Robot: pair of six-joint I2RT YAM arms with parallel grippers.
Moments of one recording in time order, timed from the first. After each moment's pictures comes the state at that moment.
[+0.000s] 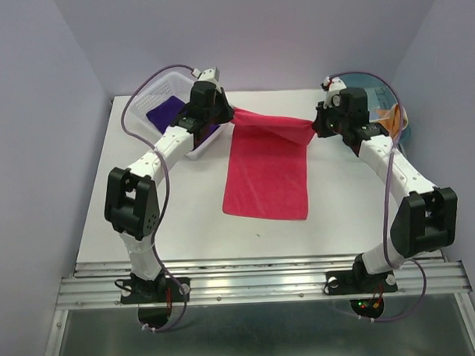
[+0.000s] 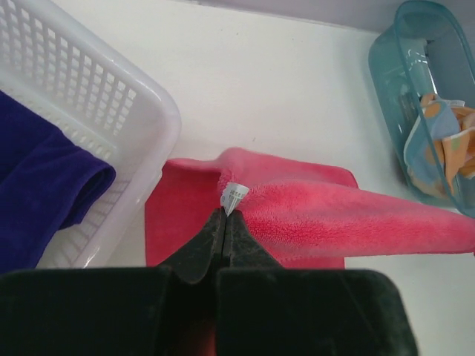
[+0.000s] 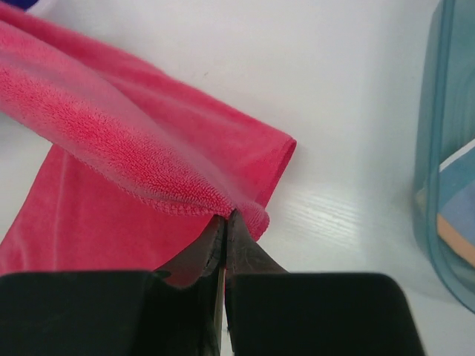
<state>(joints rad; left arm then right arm) -0.44 1.87 1.60 -0.15 0.01 -0.50 0.15 1.53 1.31 -0.27 -0.19 0.01</state>
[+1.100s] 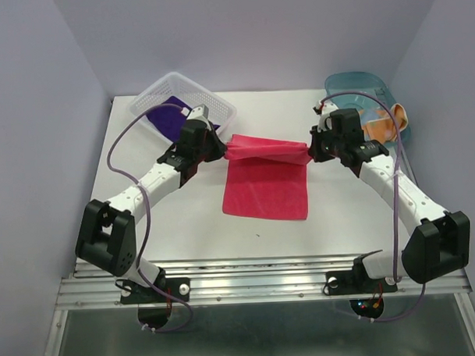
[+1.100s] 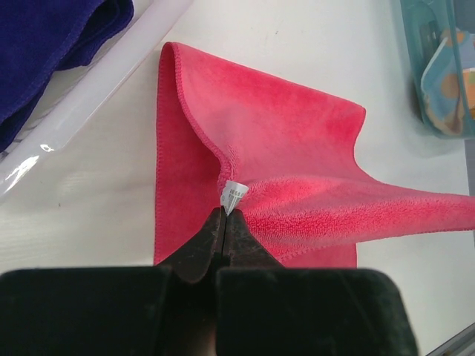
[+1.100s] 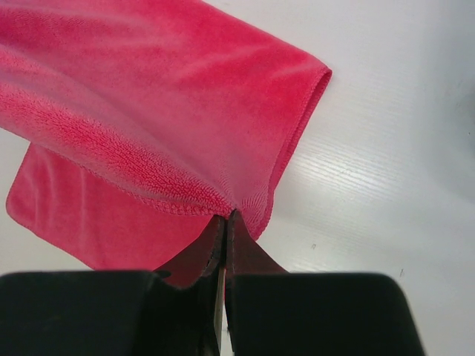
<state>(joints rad) -0.48 1.51 1.05 -0.07 0.00 -0.61 0.28 1.34 1.12 -0.45 -0.12 0.07</state>
